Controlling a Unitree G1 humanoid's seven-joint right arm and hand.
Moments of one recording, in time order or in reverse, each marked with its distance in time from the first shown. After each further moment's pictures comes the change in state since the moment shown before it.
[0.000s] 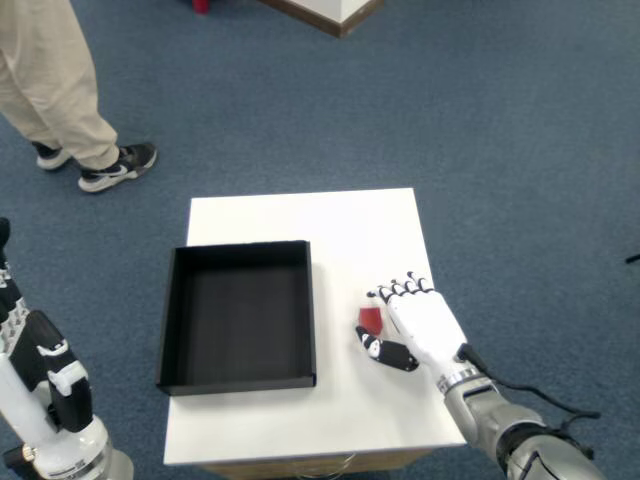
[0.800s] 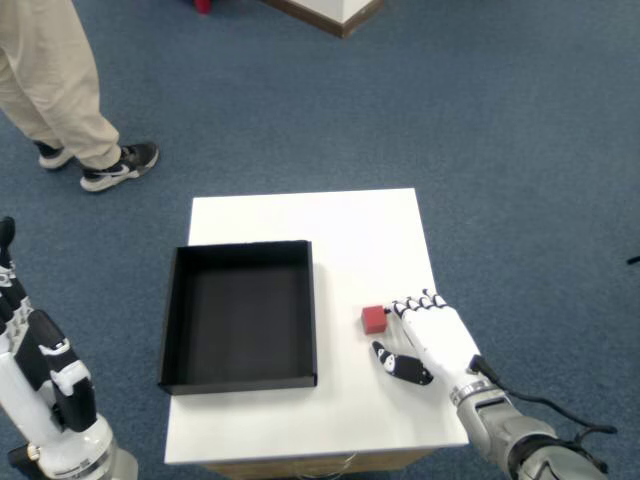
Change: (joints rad) arm 0.041 -0.022 -0.018 0.003 0.008 0.023 0.057
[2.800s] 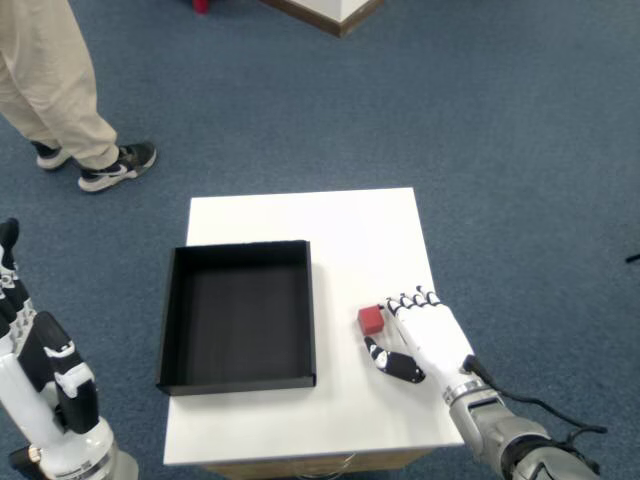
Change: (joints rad) arm 0.001 0.018 -0.005 -0.018 -0.013 0.008 -0.033
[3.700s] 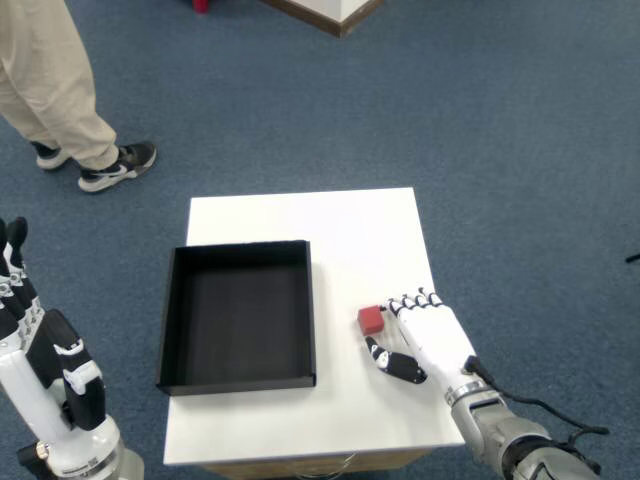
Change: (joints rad) arm 0.000 0.000 -0.003 0.010 0.000 0.000 0.000
